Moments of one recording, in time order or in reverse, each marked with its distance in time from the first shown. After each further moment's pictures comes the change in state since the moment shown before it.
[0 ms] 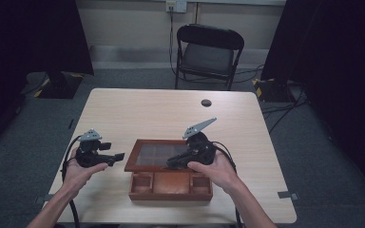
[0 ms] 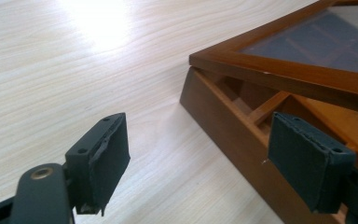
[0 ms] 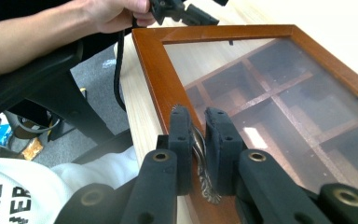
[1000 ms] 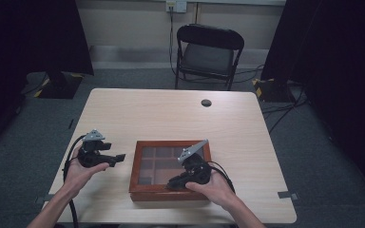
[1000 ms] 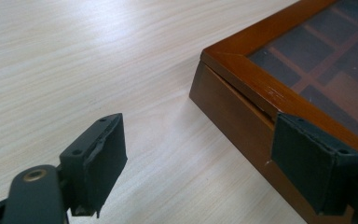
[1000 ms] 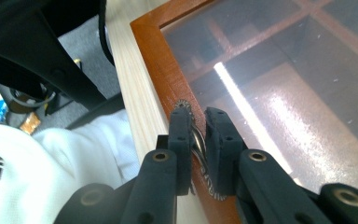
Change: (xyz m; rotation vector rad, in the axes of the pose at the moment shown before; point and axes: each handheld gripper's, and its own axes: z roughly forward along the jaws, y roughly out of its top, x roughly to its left) left arm -0.001 0.001 0.007 0.038 0.016 0.026; right arm 0.000 -0.051 0.042 0.124 -0.003 0.017
